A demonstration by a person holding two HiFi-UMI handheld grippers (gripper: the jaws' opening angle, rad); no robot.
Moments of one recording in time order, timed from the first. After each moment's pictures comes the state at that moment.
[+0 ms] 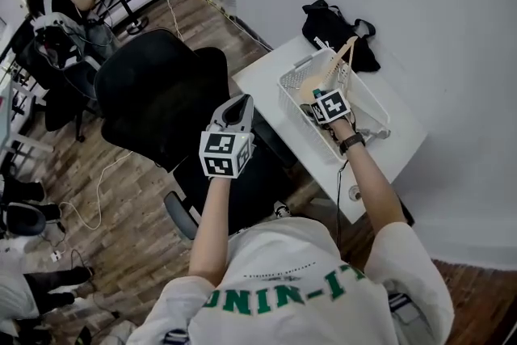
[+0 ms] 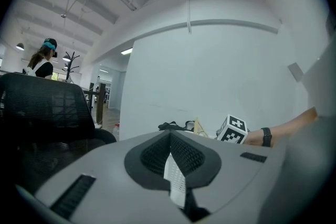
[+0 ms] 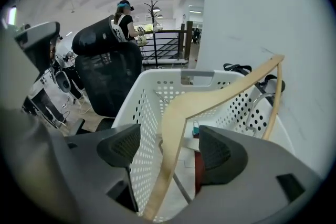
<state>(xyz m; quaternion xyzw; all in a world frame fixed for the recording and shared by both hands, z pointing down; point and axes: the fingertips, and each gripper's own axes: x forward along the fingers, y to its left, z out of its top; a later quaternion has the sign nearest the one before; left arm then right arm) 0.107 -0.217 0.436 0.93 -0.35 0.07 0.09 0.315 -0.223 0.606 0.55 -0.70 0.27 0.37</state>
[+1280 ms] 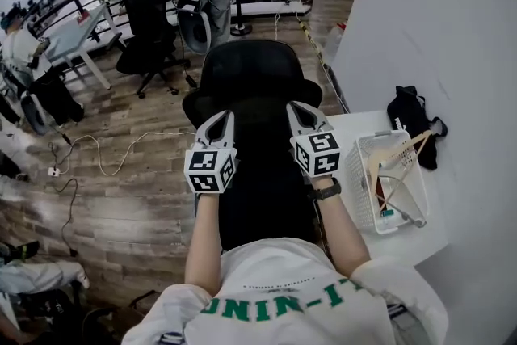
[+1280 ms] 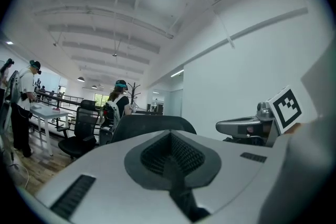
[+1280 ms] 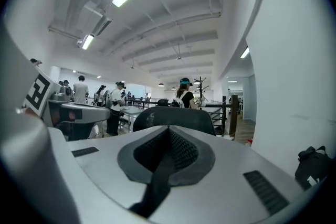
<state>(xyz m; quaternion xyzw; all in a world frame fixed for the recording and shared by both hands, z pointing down) -0.175 -0.219 0.396 0.78 -0.62 0.01 0.05 -0.034 -0.270 0.397 0.42 -0.90 0.02 0.08</state>
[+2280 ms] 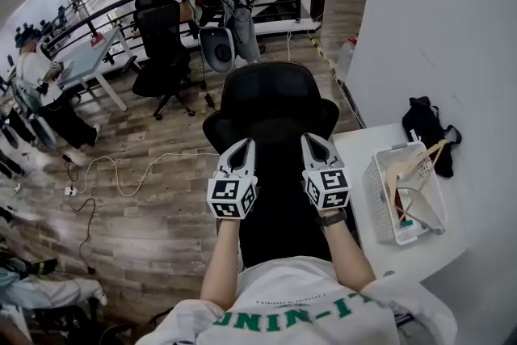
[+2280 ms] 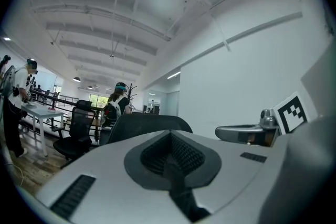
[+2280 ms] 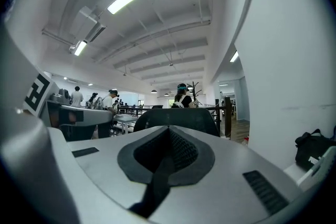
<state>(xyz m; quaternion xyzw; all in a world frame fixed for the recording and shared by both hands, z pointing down) -0.187 -0.200 0.402 0.80 -0.60 0.00 0.04 -0.052 -0.236 0.408 0.46 -0.89 0.02 0.03</state>
